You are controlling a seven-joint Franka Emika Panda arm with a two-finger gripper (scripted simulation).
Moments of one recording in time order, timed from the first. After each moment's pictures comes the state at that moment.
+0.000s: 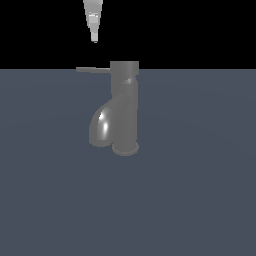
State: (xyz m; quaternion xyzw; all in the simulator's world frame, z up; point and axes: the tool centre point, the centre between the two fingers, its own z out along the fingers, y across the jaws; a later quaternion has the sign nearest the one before) arm 0.014 0.089 0.363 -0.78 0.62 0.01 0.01
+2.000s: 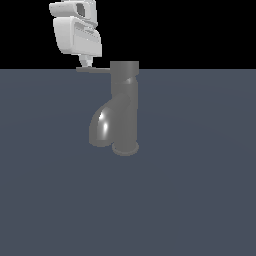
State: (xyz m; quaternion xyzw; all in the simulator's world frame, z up) arm 0.052 0.130 0.285 -0.63 0.77 0.00 0.00
